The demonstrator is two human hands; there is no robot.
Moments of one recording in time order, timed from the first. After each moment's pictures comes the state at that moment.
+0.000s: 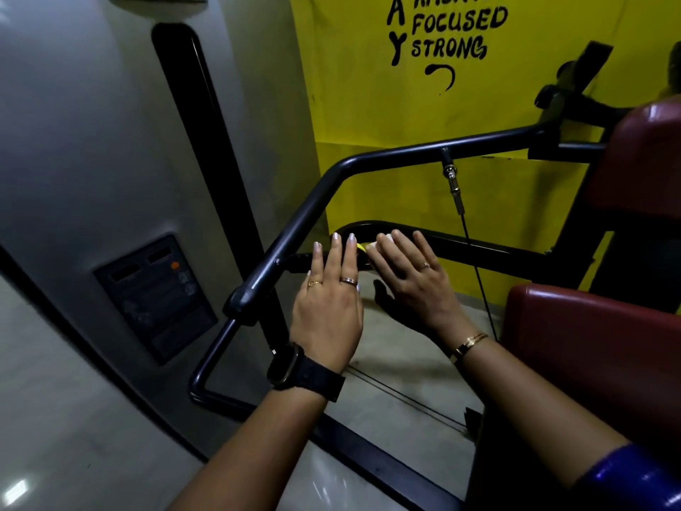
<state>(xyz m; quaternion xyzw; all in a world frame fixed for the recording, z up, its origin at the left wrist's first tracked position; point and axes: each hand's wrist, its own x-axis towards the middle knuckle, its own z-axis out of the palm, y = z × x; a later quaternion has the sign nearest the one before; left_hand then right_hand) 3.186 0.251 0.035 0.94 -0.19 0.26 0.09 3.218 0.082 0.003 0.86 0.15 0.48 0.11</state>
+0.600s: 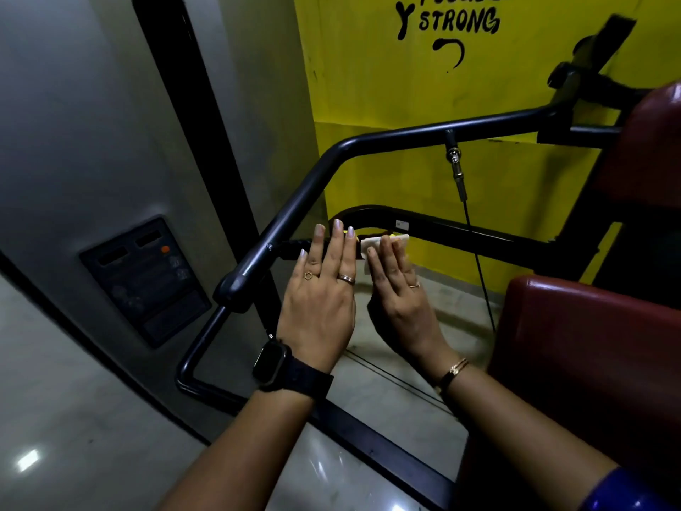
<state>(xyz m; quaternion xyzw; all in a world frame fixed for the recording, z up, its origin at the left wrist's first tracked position) 3.187 0.254 0.026 0.91 -0.22 0.36 -0.04 3.201 0.107 -0.034 0.86 0.16 0.48 -0.11</state>
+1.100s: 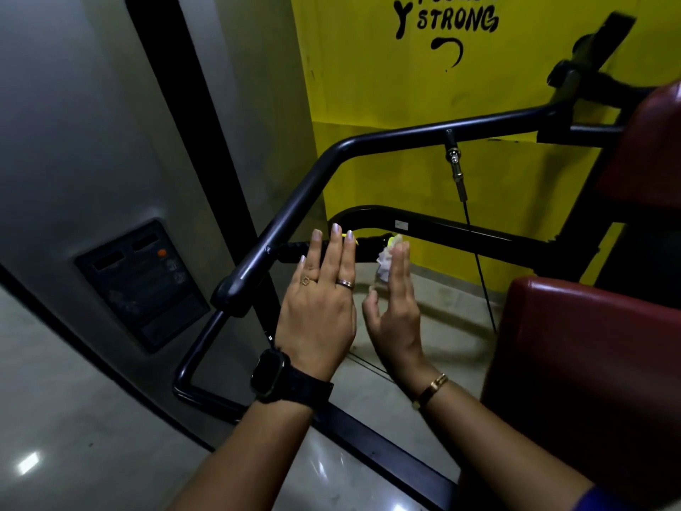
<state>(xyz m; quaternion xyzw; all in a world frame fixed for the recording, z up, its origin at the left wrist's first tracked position) 3.183 0.253 0.030 0.91 -0.23 0.33 0.01 3.194 0.136 -0.035 0.79 0.05 0.46 -0.40</state>
